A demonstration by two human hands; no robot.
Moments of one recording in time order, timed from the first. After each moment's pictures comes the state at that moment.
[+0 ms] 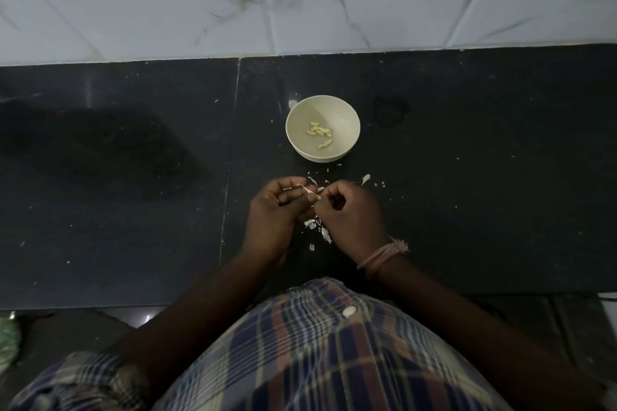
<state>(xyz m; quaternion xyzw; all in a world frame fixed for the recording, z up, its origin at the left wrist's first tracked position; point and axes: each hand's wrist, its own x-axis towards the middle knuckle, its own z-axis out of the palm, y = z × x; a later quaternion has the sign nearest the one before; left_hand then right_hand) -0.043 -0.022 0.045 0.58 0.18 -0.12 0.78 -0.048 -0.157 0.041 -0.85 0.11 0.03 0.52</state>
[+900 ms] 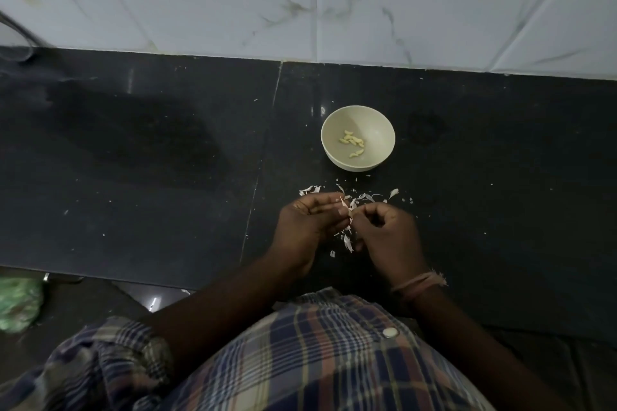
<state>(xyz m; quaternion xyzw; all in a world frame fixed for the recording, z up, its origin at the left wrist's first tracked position) -0.051 -0.026 0.045 0.50 0.23 -0.15 0.82 -0.060 -0.165 0.049 -0.78 0.15 0.08 0.60</state>
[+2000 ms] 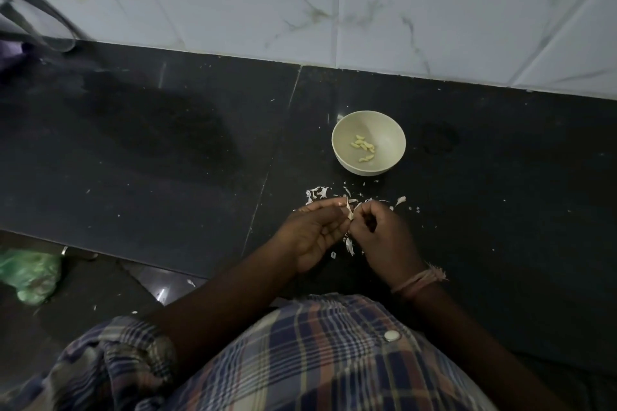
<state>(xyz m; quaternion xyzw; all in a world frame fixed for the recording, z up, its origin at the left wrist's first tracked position) -0.049 -0.030 0.045 0.39 0.31 -0.21 0.84 -0.052 -0.178 0.033 -0.85 -0.01 0.09 0.51</state>
